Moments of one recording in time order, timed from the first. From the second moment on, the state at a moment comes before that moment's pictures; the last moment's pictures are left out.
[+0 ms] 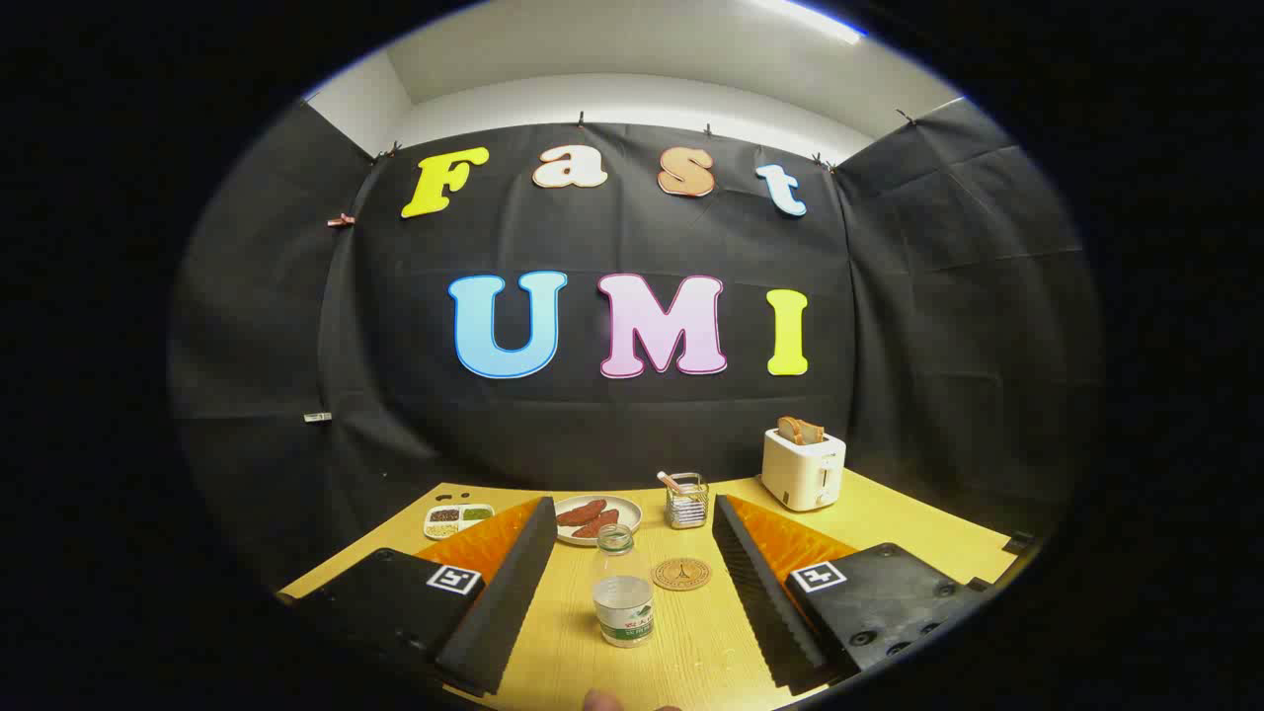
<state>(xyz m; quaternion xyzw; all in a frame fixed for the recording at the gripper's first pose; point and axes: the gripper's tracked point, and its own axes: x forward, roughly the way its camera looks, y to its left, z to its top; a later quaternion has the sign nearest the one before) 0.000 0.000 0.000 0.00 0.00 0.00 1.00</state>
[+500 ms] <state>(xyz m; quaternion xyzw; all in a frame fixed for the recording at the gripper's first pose) 0.000 0.005 -0.009 -0.01 -0.01 0.00 1.00</state>
